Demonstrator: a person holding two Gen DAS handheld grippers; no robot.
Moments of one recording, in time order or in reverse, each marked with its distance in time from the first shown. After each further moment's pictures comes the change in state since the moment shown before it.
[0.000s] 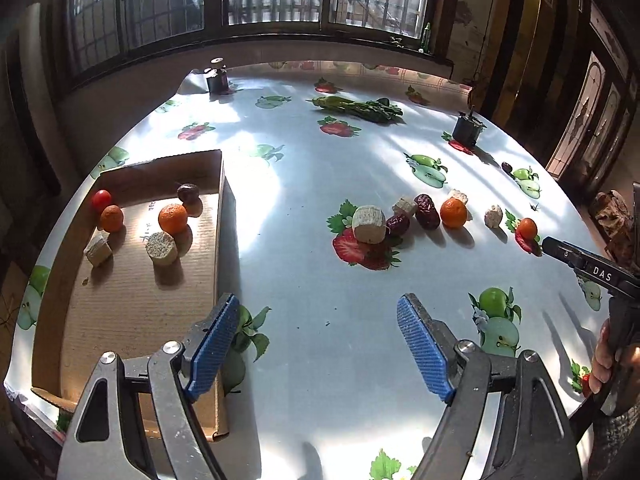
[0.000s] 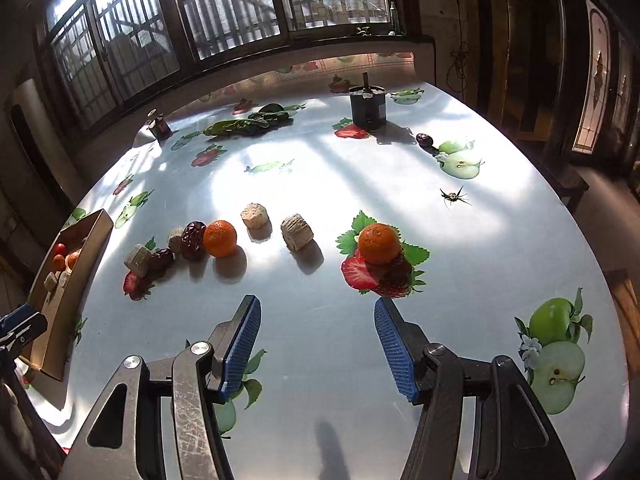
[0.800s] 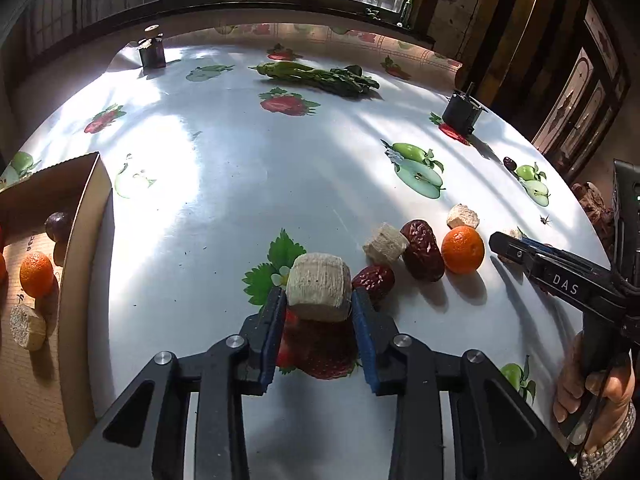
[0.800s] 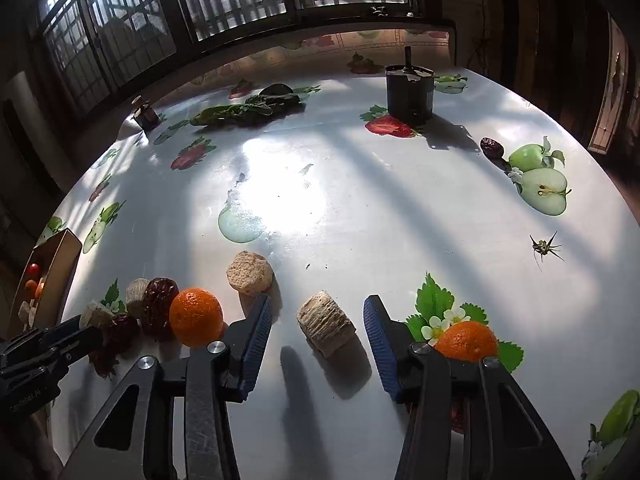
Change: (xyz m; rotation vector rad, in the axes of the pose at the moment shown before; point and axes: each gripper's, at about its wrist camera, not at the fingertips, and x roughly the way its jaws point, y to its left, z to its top) left arm 0.126 -0.031 0.050 0.006 0.084 -0.132; right arm 0.105 0.024 0.047 -0.028 0.071 -0.001
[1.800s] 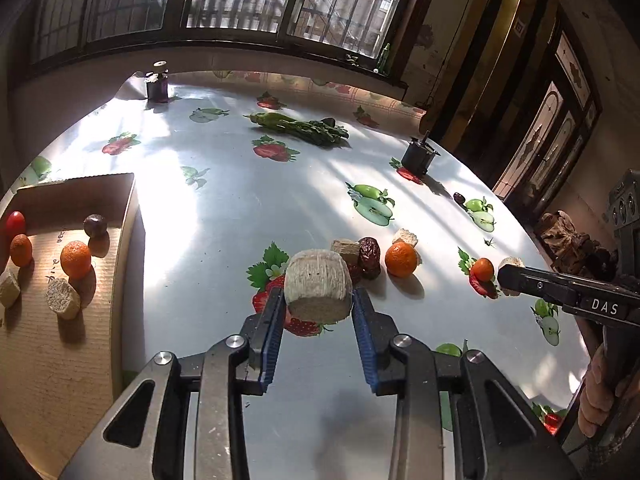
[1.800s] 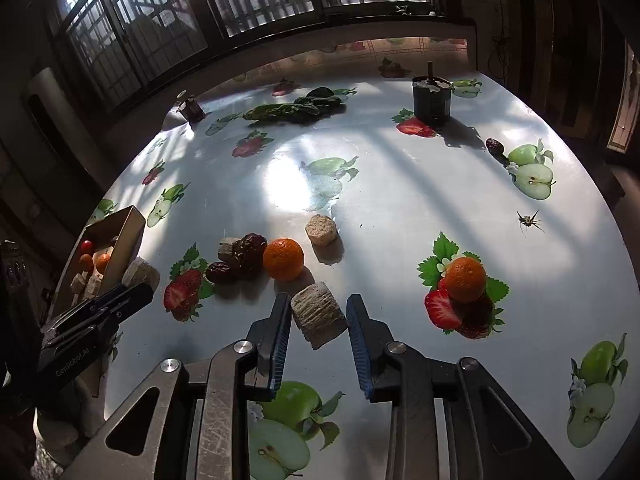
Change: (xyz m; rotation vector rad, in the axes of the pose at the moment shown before) left arm -0.093 0.009 -0.029 -0.024 -0.164 -0.114; right arm -0.105 0.034 -0.018 -0.042 0.032 0.150
